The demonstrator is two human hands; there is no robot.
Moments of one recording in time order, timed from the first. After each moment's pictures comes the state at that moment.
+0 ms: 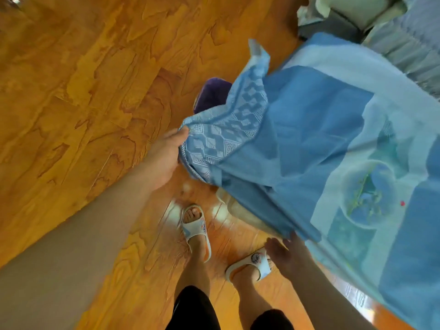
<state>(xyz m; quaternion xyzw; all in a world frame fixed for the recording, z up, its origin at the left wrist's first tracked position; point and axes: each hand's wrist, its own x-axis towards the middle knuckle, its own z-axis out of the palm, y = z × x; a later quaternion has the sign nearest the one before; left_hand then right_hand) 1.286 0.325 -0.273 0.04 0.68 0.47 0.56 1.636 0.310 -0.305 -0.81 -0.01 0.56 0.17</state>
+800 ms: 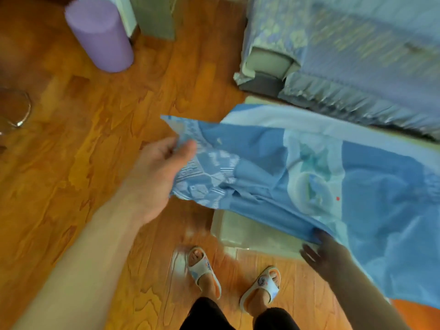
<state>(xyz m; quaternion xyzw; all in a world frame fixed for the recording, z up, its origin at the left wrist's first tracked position) 1.318 0.360 0.032 0.26 0.55 0.49 0.62 1.690 0.359 -0.120 -0.81 0.00 0.51 0.29</state>
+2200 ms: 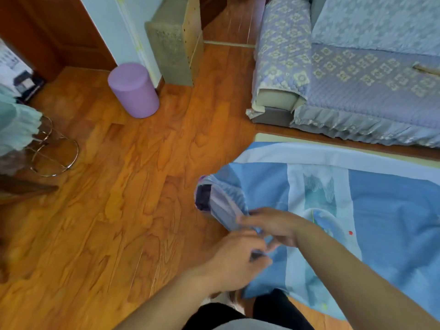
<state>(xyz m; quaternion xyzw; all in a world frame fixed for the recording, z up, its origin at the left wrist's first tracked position) 1.402 0.348 0.017 0.67 0.55 0.20 0.46 1.536 0.456 0.004 -0.54 -0.45 0.70 -0.12</state>
